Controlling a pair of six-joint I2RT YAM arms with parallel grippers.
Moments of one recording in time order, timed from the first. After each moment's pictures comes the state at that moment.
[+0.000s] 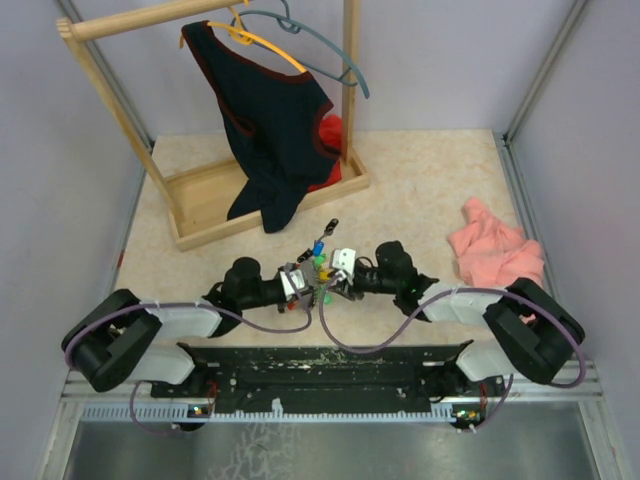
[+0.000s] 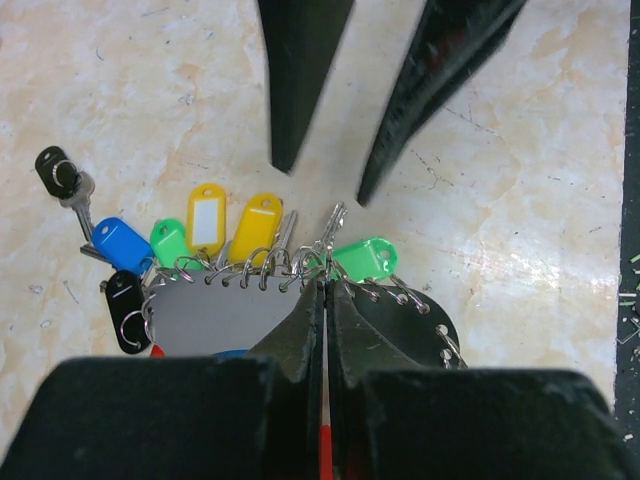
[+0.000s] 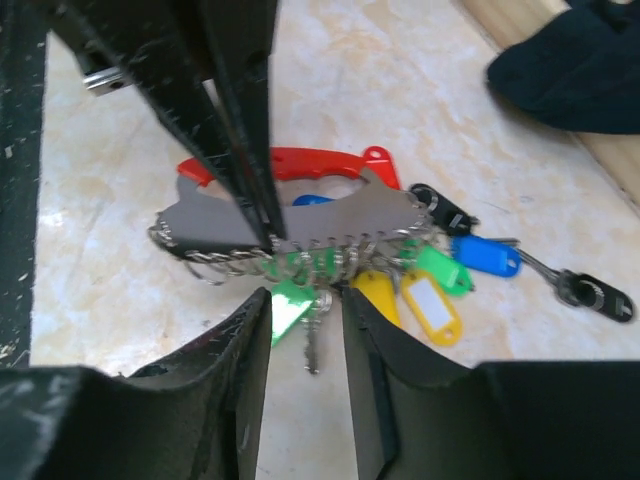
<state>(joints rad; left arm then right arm) -0.73 1.34 0.27 0.74 0.49 0.38 0.74 1.38 0.43 0.55 -0.57 -0.43</state>
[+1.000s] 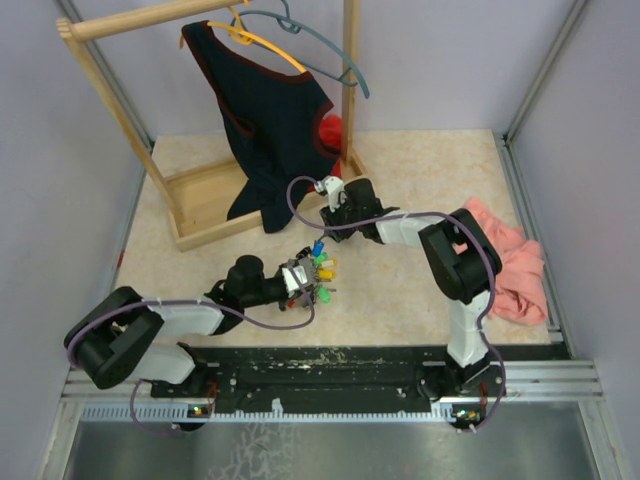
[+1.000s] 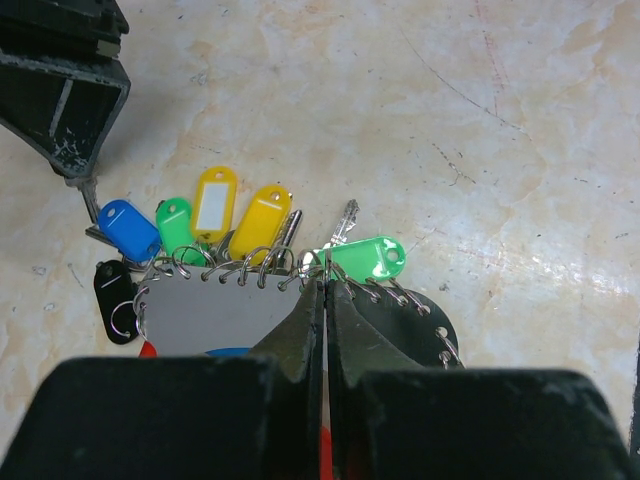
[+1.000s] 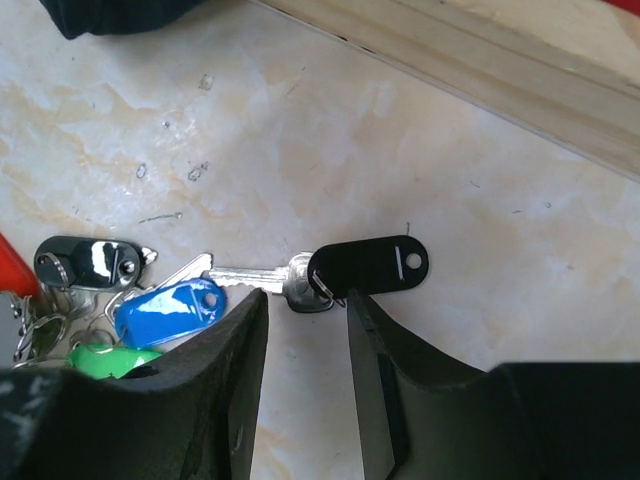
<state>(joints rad) -0.73 1.36 0.30 0.70 0.44 0.35 0.55 1.94 1.16 0.09 -0.28 -0.16</state>
